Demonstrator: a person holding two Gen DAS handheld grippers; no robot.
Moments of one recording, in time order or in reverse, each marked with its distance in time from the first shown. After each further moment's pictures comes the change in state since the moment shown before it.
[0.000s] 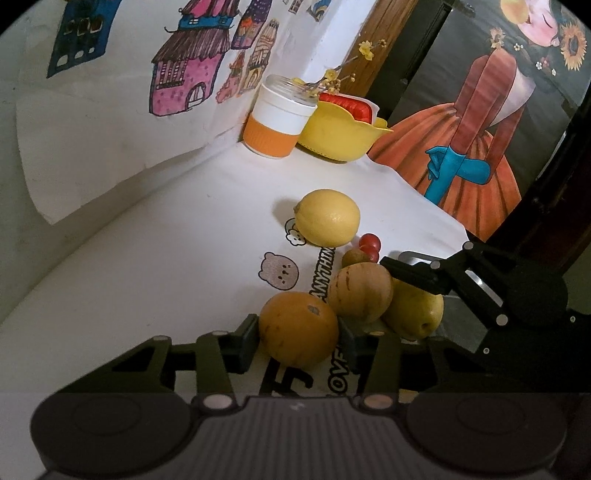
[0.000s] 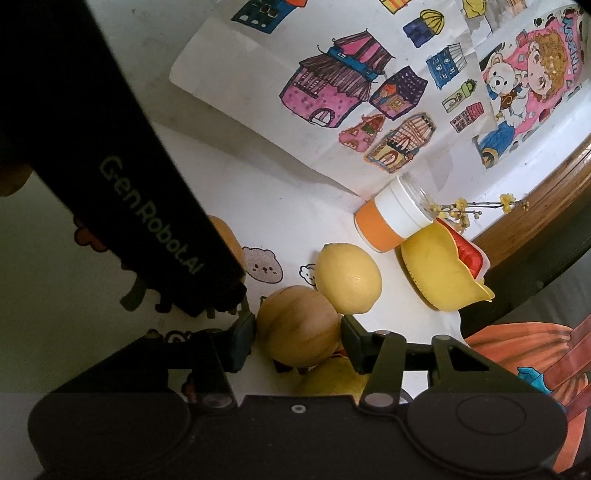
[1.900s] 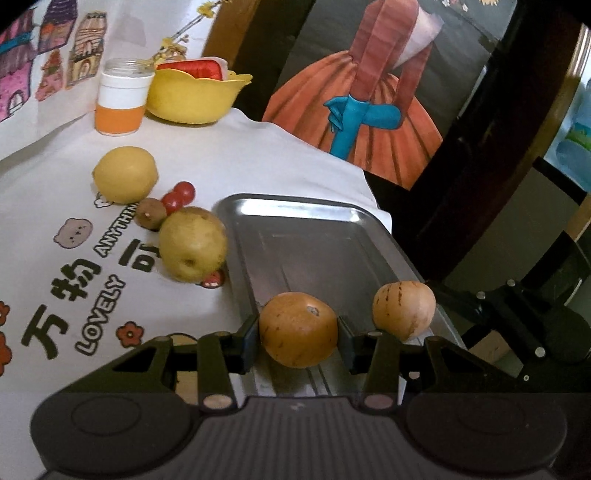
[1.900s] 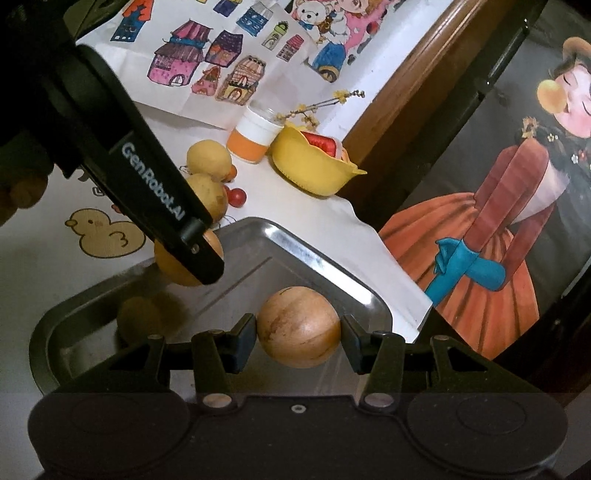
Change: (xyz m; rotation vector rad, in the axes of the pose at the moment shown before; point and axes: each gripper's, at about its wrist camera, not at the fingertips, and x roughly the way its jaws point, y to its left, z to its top) left arm 0.021 -0.141 -0.047 0.179 0.073 -0.158; right arm -0.126 -0.040 -0.140 0.337 0.085 -0.221
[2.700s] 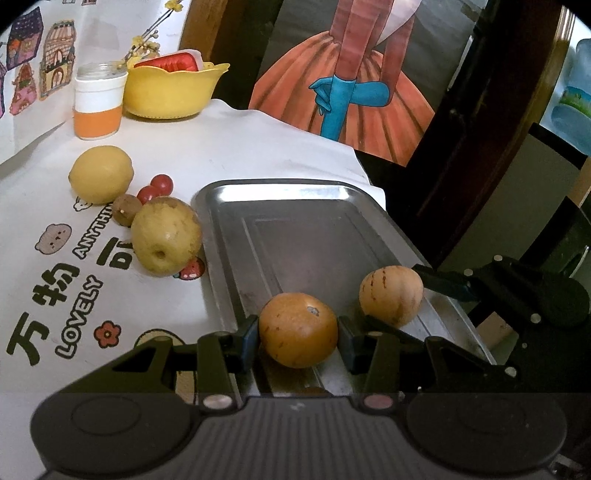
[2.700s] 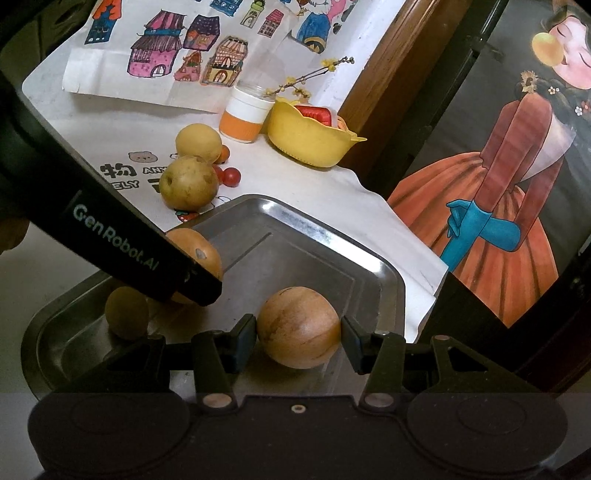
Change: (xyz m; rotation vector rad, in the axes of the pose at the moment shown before) left arm 0.011 -0.020 -0.006 0.080 0.038 0.024; right arm 0.016 -0.012 -0.005 0.091 0.071 0.051
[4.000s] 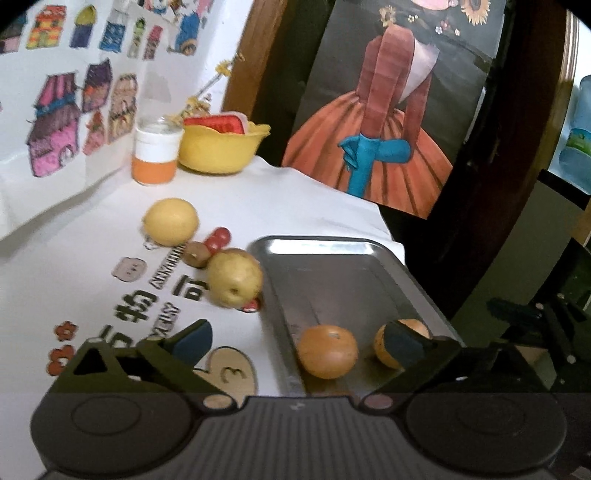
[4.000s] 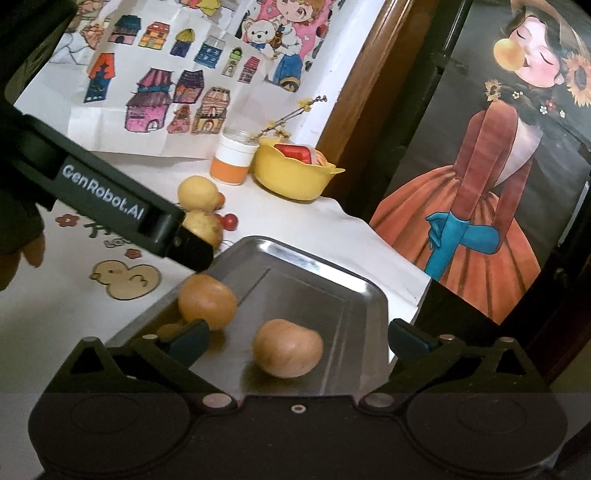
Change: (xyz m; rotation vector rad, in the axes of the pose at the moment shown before) left arm -0.070 0.012 -0.009 -0.037 -0.183 0.098; right arm -0.063 0.008 0.006 0.108 -0.090 -0.022
